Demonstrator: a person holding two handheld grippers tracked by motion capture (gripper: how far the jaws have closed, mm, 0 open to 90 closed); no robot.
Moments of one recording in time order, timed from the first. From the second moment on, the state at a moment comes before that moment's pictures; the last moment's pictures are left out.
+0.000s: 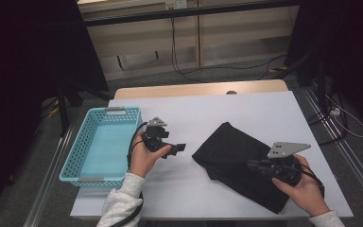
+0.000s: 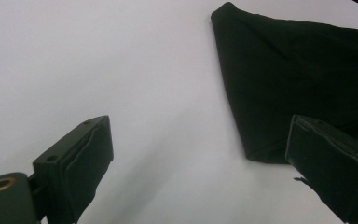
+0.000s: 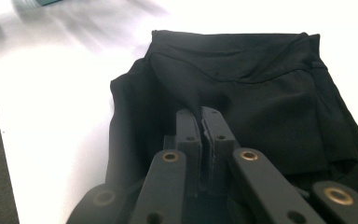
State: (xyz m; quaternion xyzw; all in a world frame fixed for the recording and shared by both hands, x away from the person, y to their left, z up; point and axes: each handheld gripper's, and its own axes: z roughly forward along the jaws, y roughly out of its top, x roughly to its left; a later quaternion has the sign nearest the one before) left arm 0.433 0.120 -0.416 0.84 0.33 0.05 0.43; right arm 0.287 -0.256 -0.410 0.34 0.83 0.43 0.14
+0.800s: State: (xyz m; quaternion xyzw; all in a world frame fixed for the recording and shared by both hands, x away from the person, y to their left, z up) left arm 0.433 0.120 -0.416 0.84 0.33 0.05 0.43; right arm 0.279 -0.268 -0.410 0.34 0.82 0.43 0.14
